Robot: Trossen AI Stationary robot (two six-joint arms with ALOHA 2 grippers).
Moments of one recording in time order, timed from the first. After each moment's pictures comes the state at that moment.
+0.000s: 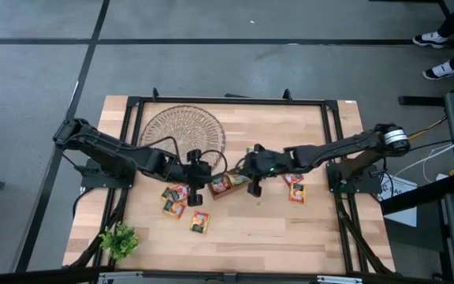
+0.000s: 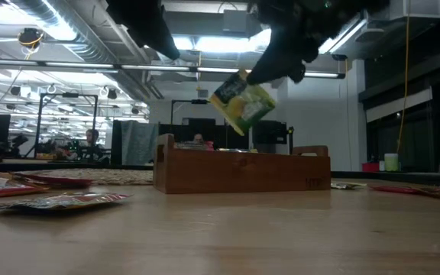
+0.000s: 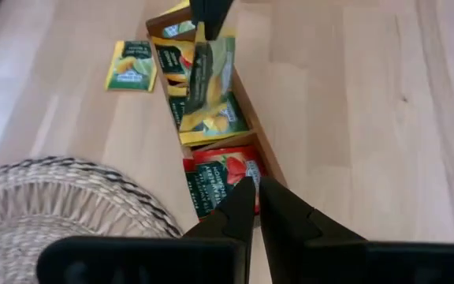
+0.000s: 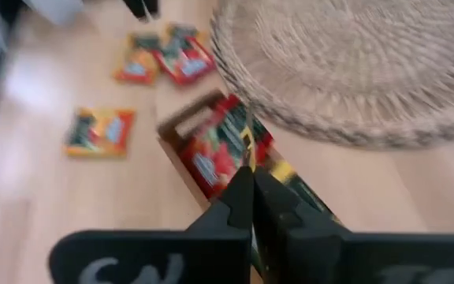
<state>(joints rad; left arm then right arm) -0.27 1.42 1.10 -0.55 -0.30 -0.26 0.13 1.52 0.98 -0.15 0.15 0.28</state>
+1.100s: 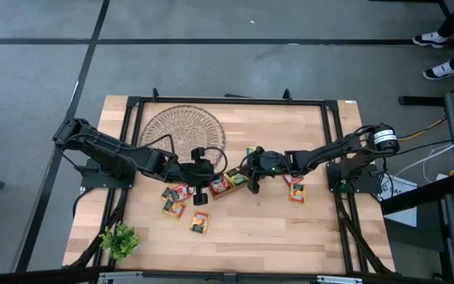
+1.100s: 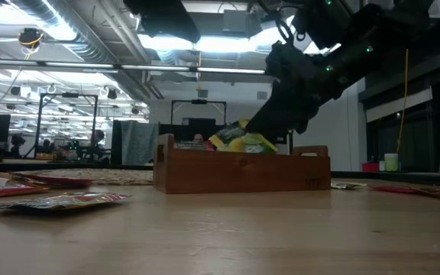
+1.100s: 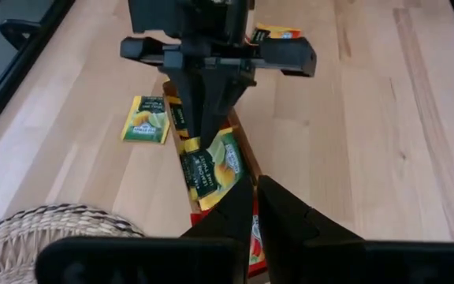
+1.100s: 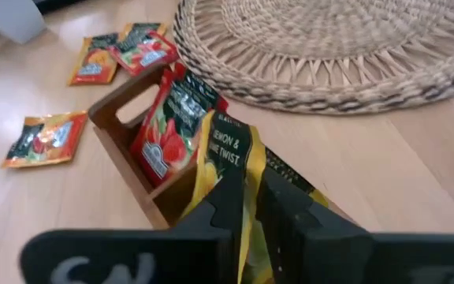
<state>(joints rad) -0.27 1.42 1.10 -0.41 -0.37 -0.22 0.05 1.62 0.68 0.37 0.12 0.34</state>
